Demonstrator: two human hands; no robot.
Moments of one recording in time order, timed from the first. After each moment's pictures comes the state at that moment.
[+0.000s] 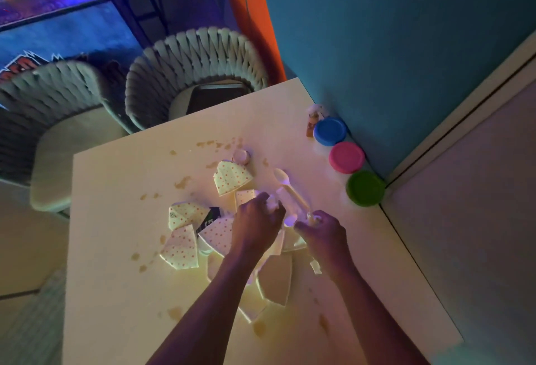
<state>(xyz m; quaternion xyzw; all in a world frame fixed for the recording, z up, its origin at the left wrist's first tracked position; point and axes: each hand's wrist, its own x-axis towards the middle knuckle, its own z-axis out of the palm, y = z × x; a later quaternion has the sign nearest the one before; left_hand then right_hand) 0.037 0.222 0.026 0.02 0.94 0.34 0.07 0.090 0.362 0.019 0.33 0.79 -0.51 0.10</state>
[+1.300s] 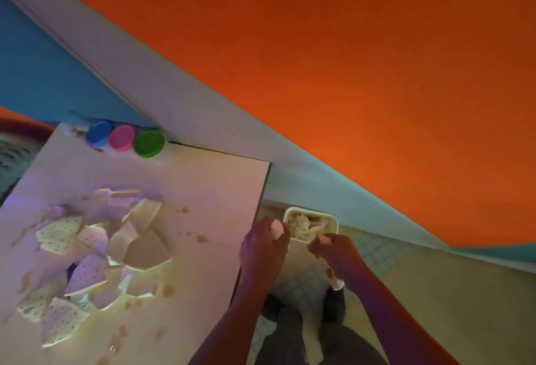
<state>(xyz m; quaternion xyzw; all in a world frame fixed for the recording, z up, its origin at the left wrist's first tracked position) 0.380 0.318 -0.013 0.39 0.85 0.30 0.19 0.540 0.392 -0.039 0.64 0.44 -0.63 -0.06</state>
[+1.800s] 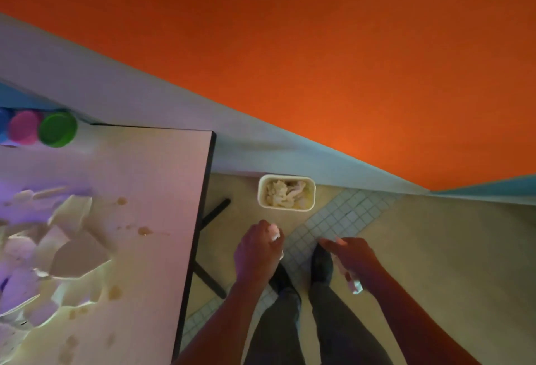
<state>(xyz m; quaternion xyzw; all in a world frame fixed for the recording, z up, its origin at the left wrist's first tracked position) 0.458 0.314 -0.111 0.43 0.85 0.11 0.27 0.661 0.378 -0.120 0.71 0.36 -0.61 0.01</state>
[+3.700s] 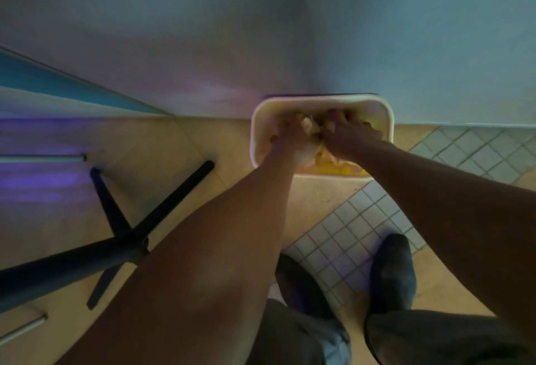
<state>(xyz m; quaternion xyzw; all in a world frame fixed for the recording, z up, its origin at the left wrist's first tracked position) 0.394 0.482 -0.628 0.40 0.82 -0.04 0.42 0.515 0.514 -0.624 0.60 0.69 -0.38 0.15</state>
